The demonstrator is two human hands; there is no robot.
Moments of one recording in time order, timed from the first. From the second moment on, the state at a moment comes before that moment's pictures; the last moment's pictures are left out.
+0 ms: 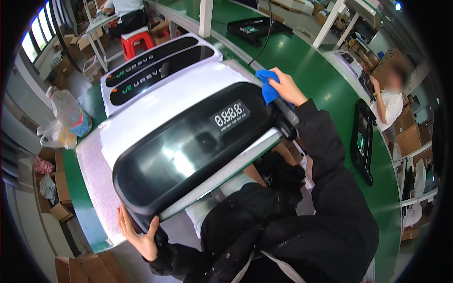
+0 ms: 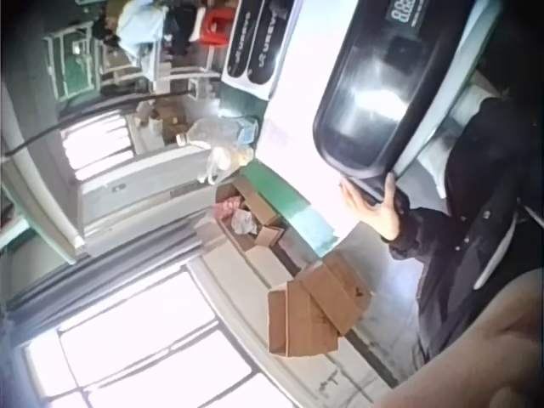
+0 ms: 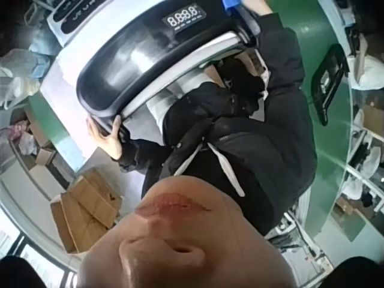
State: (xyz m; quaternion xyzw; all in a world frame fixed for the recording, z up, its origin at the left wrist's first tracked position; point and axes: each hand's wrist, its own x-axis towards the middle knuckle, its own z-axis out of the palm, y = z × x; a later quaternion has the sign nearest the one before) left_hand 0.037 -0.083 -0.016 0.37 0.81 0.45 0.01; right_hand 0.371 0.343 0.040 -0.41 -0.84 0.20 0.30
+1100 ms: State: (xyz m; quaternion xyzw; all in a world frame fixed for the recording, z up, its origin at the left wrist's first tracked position) left_hand -0.217 0.224 -0.024 0.42 0.86 0.27 -0.06; right_hand 0.083 0.472 0.033 -0.05 -0.94 -0.17 0.28
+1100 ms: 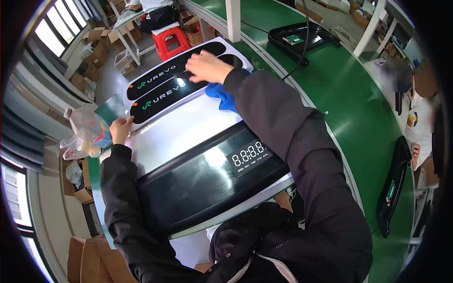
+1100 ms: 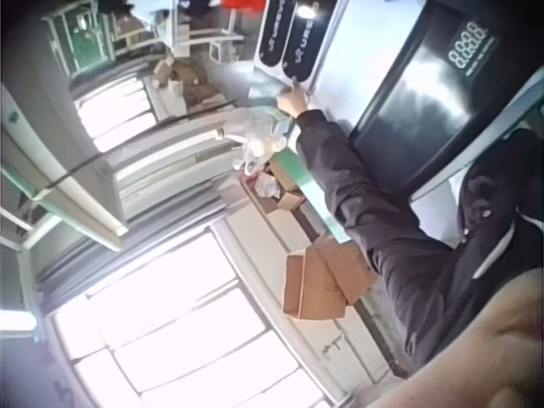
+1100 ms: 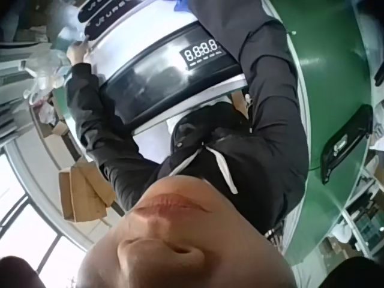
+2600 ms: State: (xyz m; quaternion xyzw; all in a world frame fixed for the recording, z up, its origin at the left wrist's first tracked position) left_hand -0.203 0.201 -0.044 0.19 0.80 0.57 0.03; right_hand 0.290 0.678 0.180 -0.21 -0.37 0.65 0.63
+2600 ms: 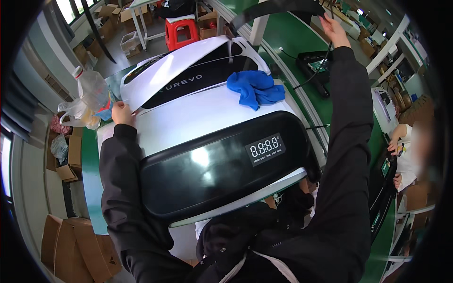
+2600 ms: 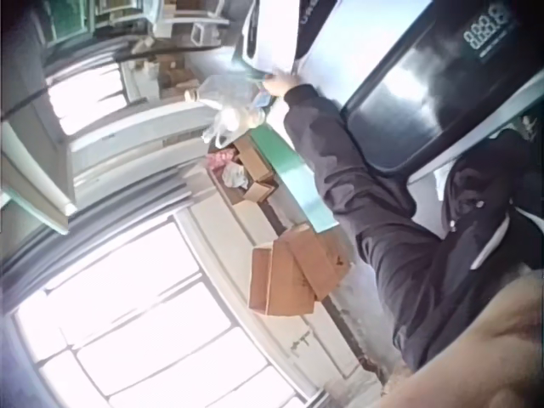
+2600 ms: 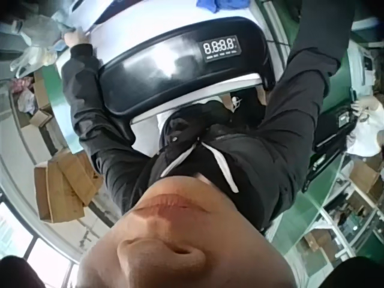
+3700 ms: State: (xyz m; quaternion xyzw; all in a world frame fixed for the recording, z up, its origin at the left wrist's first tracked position) left_hand -0.067 0.114 0.151 0.61 0.67 0.39 0.18; right_hand 0.238 0.269 0.251 -0.01 -0.56 0.33 0.76
